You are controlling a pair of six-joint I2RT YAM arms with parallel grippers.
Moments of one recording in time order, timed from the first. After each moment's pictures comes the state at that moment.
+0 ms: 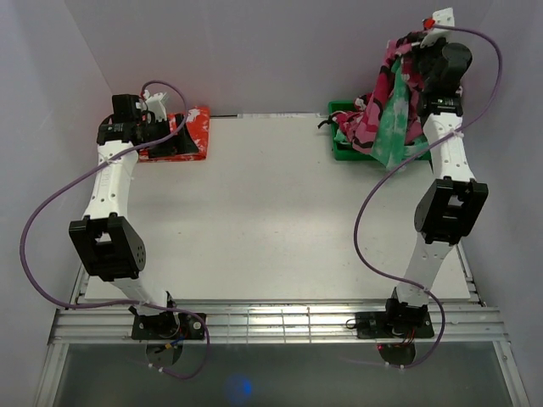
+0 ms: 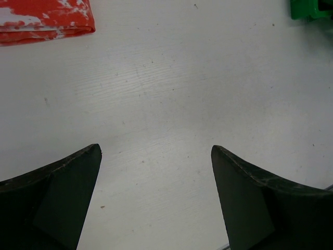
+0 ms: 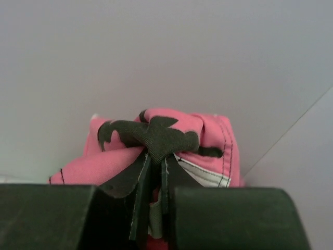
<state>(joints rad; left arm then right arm) 0.10 1.68 1.68 -0.82 0.51 -0.03 -0.09 2.08 2.18 0.12 -0.15 -0.24</state>
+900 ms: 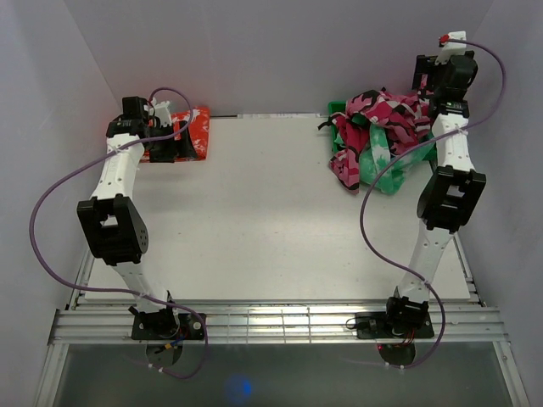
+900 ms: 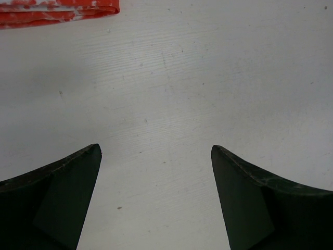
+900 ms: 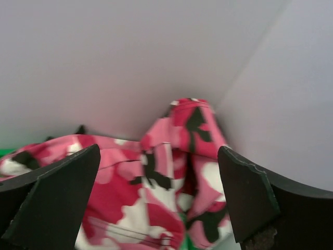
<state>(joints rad) 0.10 1.83 1.74 -0.85 0.43 0.02 -0.18 2.23 2.18 -0.01 -0.07 -0.21</state>
